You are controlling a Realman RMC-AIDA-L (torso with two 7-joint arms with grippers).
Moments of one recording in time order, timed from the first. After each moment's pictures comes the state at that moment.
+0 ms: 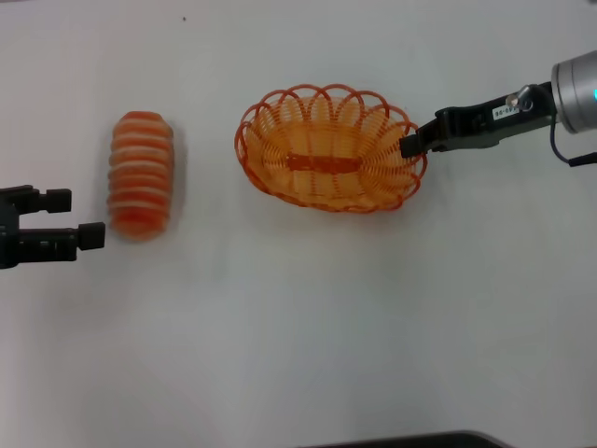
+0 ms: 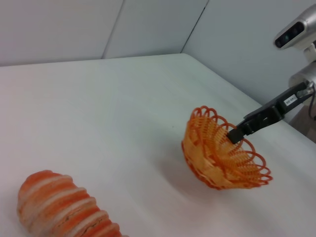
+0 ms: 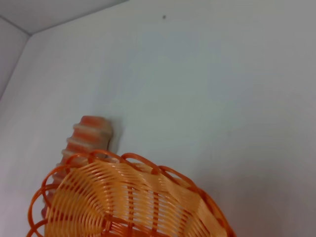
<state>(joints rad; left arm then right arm) -0.35 -2.06 0.70 1.09 2.13 1.81 -1.85 0.66 2.03 -0.71 -0.73 -2.38 -1.46 2.40</state>
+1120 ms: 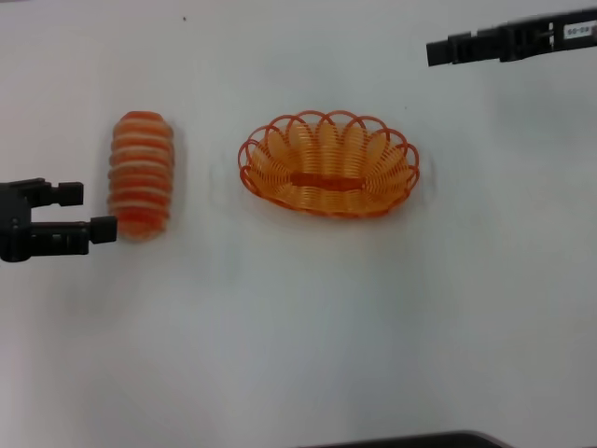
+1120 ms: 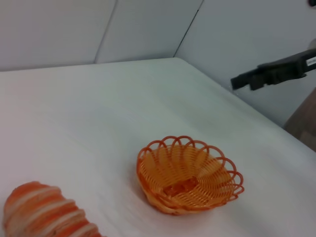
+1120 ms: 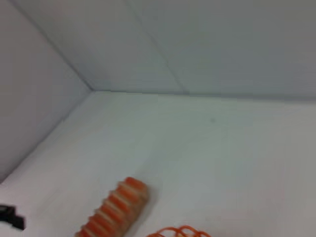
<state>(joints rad) -0.36 -2.08 0.70 1.09 2.12 1.81 -1.85 0.58 2.04 -0.61 -1.07 -2.22 -1.66 2.14</state>
